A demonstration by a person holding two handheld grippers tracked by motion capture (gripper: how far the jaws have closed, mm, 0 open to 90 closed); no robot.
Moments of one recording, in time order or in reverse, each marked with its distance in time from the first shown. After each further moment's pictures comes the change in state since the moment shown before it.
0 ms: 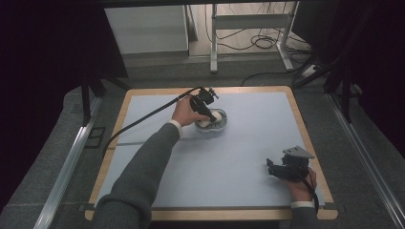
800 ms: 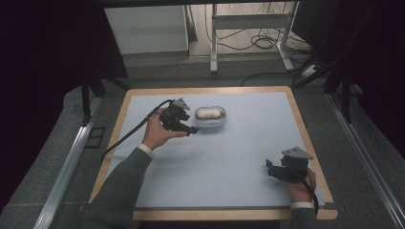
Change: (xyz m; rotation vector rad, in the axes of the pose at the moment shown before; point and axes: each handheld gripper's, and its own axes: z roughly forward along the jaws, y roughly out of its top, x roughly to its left) left arm -0.032 -0.113 -0.061 -0.273 0.045 -0.071; right arm 0.004 -0.001 -0.002 -0.002 -0.001 -0.012
